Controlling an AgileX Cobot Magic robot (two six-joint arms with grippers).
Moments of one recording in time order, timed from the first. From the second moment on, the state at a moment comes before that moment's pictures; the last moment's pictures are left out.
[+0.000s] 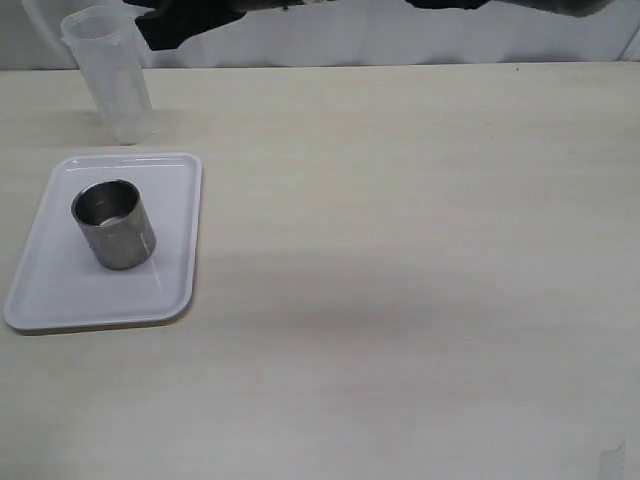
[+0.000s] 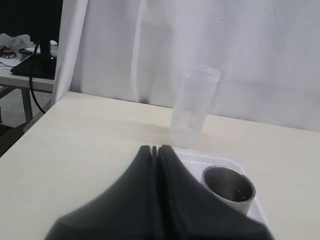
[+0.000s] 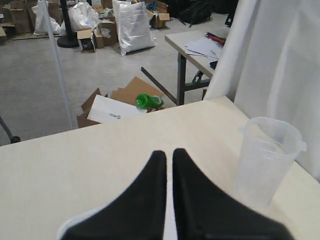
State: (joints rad) left arm 0.03 0.00 0.00 0.12 0.19 -0.26; right arm 0.59 1.87 -1.59 -1.74 -0.57 1.55
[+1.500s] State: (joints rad) left arm 0.03 0.00 0.00 0.12 0.19 -0.26; right arm 0.55 0.93 -0.79 -1.74 -0.01 1.48
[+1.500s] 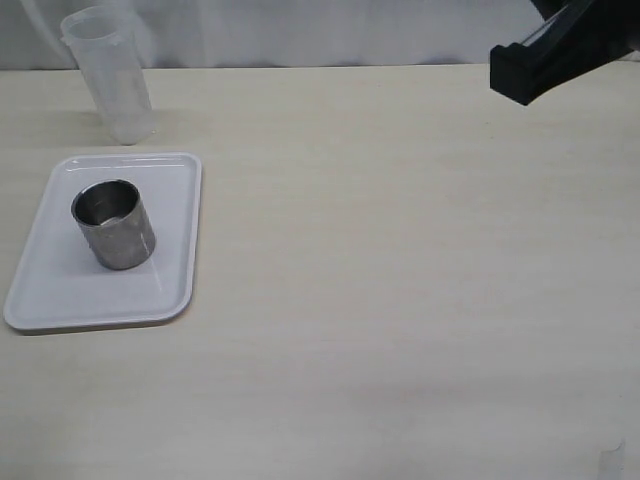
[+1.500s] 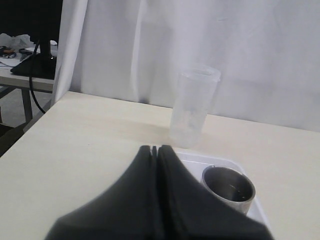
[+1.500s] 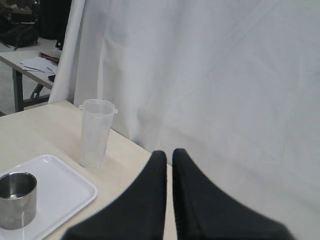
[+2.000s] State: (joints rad) left arm 0.03 0.00 0.00 -0.01 0.19 -0.26; right arm 0.55 0.93 -0.79 -1.74 -0.01 1.48
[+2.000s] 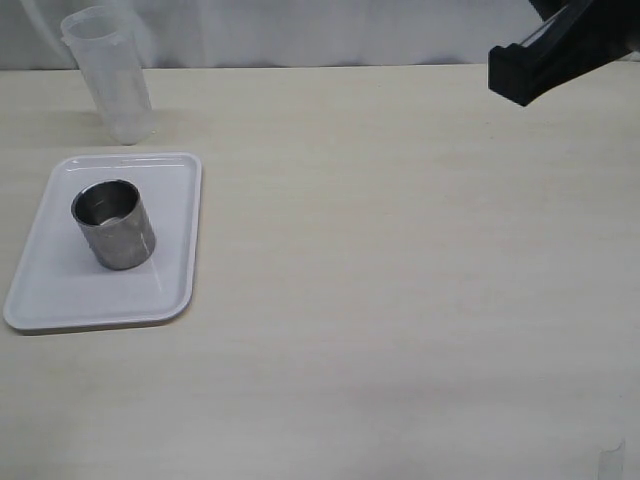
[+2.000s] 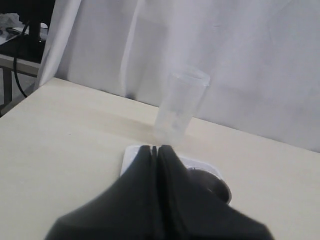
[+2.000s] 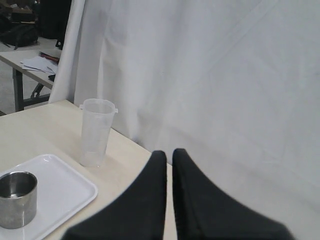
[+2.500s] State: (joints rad) left arm 0.03 0.00 0.00 0.01 0.31 -0.02; right arm 0.55 0.93 -0.79 -1.74 -0.01 1.48
